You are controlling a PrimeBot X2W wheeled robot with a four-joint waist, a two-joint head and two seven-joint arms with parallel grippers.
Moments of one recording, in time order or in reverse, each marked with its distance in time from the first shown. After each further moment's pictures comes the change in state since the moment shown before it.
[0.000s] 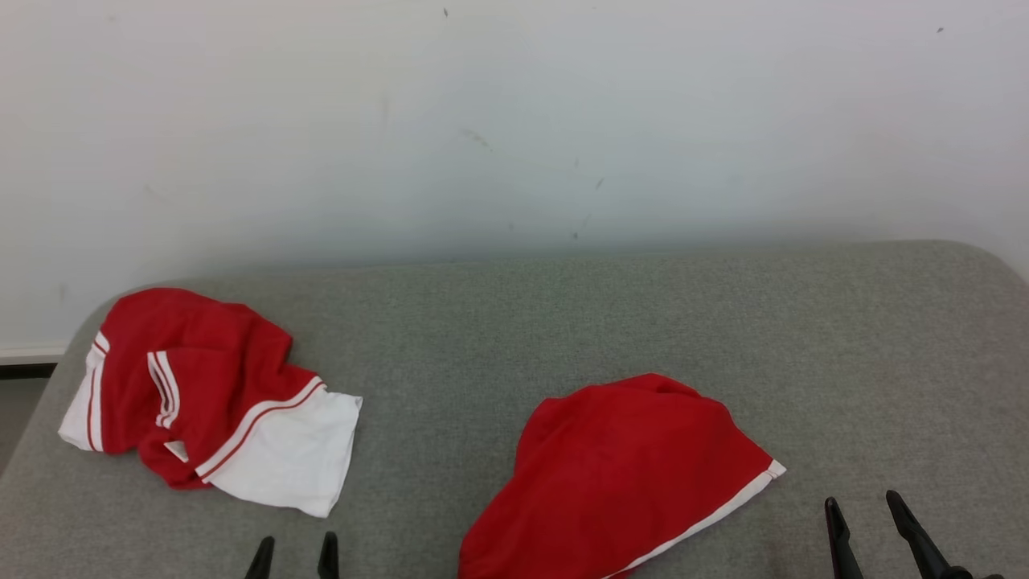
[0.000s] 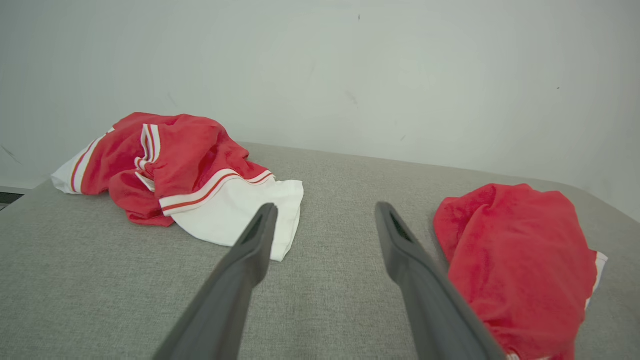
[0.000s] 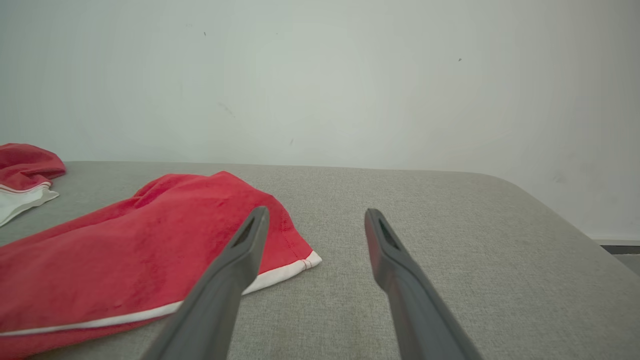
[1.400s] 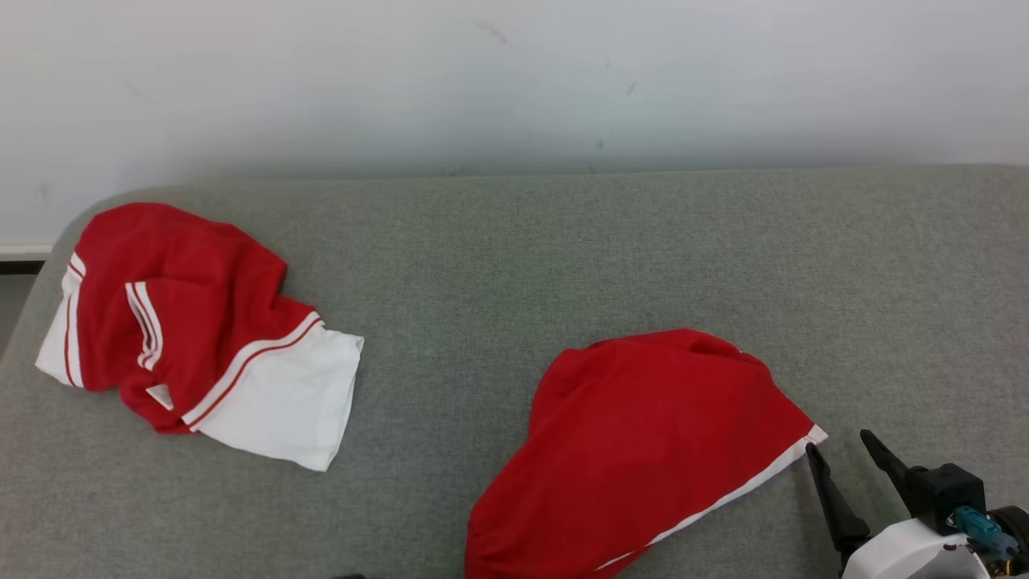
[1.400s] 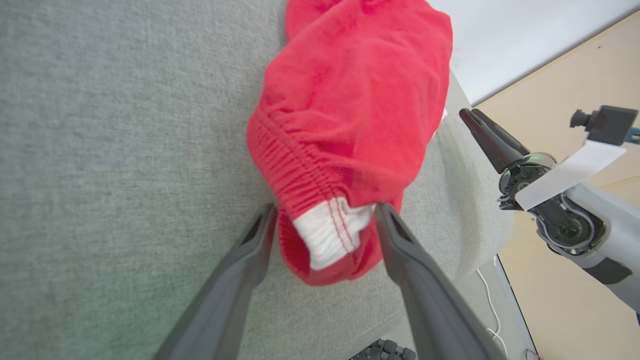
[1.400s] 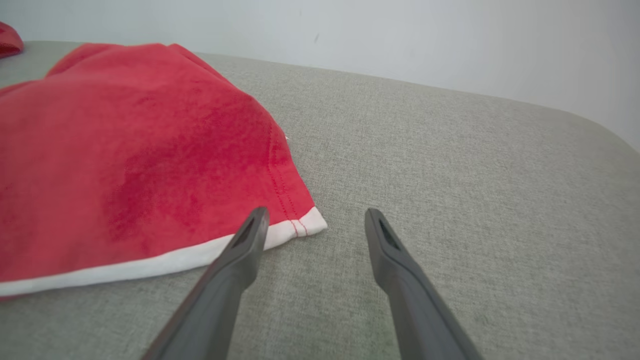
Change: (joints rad) left arm -0.105 0.116 -0.412 0.001 -0.475 -0.086 0.369; right arm -0.350 -0.159 0.265 0.407 0.158 0.000 0.017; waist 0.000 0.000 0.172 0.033
